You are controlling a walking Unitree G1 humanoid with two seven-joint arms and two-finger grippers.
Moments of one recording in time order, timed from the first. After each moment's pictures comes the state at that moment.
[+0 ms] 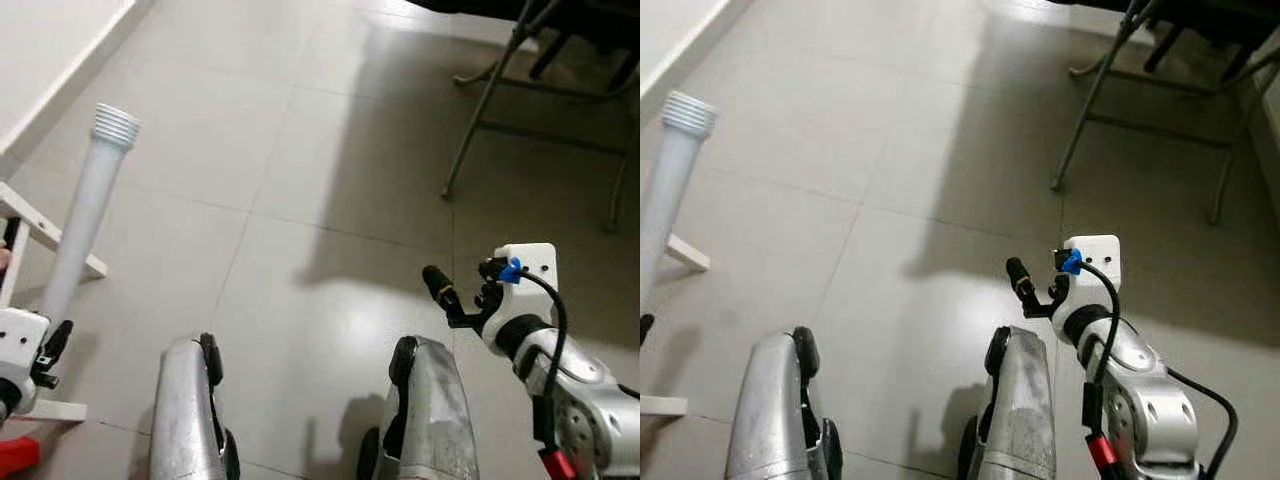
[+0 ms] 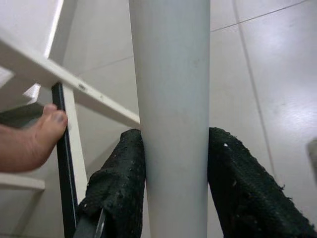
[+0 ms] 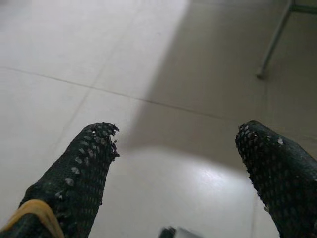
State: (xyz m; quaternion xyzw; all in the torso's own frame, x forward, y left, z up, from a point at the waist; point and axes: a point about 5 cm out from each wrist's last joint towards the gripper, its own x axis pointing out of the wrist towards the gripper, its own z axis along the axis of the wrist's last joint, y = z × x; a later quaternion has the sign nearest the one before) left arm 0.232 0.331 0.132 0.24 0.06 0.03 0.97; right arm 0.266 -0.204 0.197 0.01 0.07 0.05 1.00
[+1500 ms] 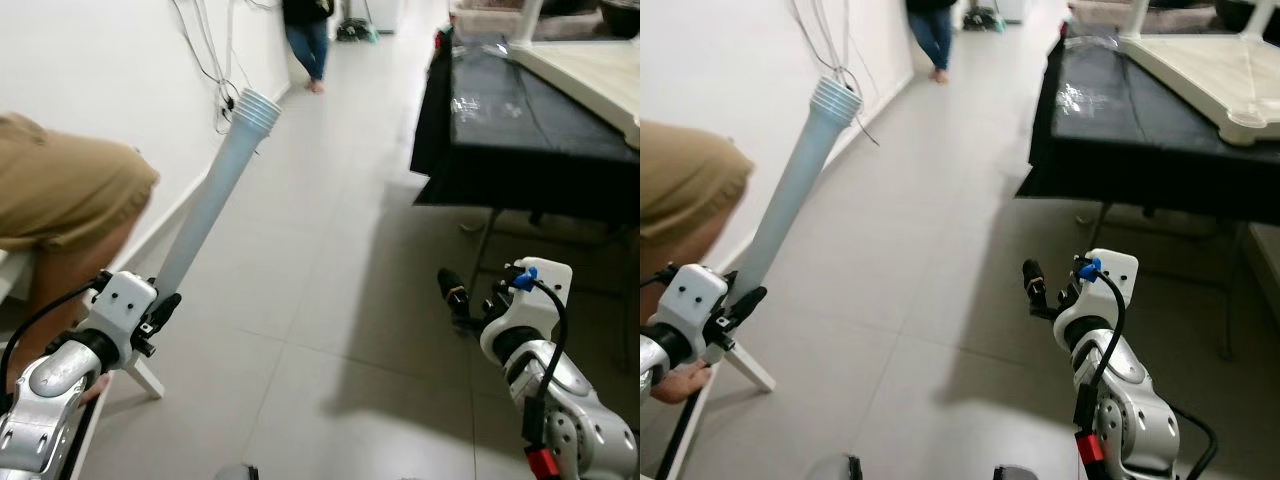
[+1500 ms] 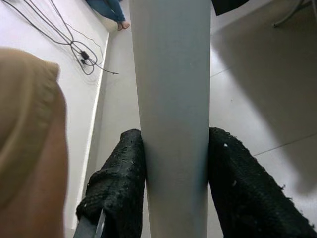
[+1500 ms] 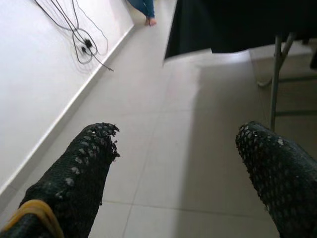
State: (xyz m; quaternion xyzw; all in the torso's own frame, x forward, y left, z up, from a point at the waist) left arm 0.276 0.248 0.160 0.24 0.00 -0.13 0.96; right arm 0.269 -0.212 0.177 0.11 0.06 -0.04 0.99
